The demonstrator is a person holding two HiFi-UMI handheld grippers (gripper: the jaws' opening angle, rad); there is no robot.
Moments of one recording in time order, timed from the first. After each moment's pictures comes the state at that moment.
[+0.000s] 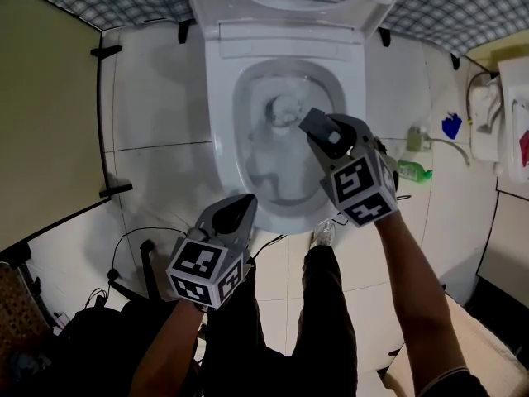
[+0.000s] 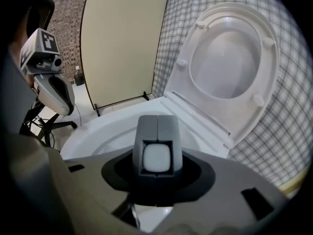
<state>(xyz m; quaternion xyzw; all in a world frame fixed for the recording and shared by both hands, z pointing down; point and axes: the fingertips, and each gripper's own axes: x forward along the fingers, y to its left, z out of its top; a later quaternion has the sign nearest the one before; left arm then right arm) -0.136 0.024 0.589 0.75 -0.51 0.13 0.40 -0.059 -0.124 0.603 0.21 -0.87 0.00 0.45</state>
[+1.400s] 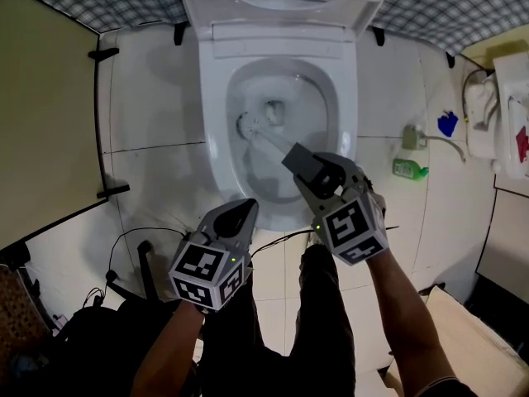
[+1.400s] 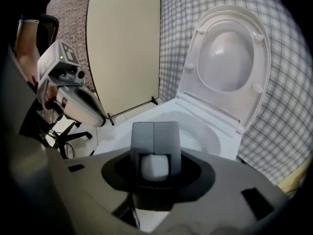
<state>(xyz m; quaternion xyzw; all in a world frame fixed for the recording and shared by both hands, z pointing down) -0.117 0.035 0.588 0.75 -0.50 0.13 0.41 -0.053 -0.048 0.593 0.18 -0.89 0.04 0.42</state>
